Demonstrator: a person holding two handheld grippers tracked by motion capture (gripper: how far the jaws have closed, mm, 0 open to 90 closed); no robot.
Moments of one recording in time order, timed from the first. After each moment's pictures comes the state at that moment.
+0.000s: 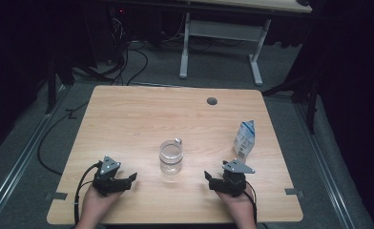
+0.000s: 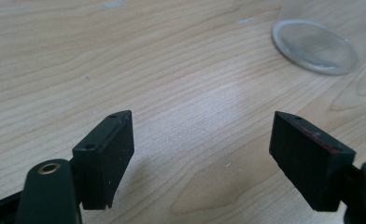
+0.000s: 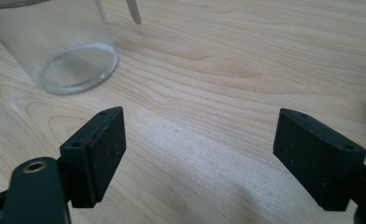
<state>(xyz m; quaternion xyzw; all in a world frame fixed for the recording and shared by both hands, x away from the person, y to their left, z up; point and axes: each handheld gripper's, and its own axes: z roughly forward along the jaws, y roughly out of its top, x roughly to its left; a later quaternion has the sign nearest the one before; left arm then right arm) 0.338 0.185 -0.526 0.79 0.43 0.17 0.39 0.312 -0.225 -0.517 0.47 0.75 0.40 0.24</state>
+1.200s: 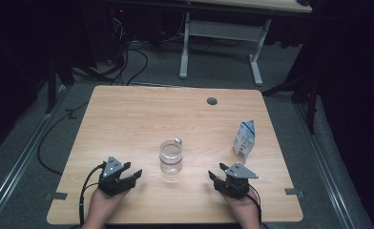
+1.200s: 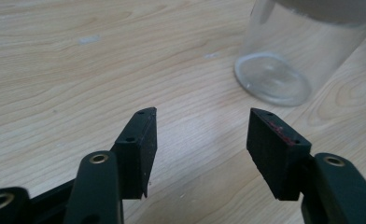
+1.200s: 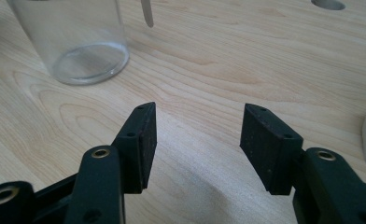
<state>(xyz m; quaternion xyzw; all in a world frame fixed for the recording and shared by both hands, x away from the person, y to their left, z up) 0.331 0.165 -0.517 0.77 0.42 0.16 0.45 0.302 -0.232 -0.517 0.43 0.76 0.41 0.25</state>
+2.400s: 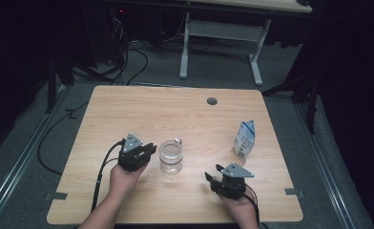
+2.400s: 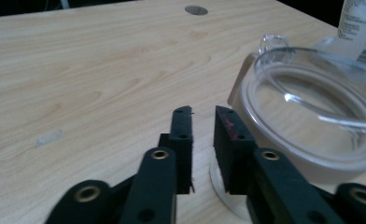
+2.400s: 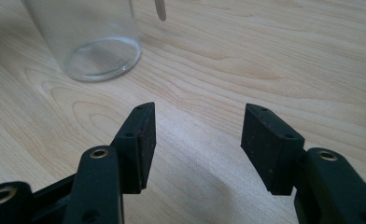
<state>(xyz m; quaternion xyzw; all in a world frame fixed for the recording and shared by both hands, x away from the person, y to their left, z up) 0.386 0.111 -0.483 0.76 0.40 0.17 0.48 0.303 -0.222 -0.518 0.43 0.77 0.41 0.23</state>
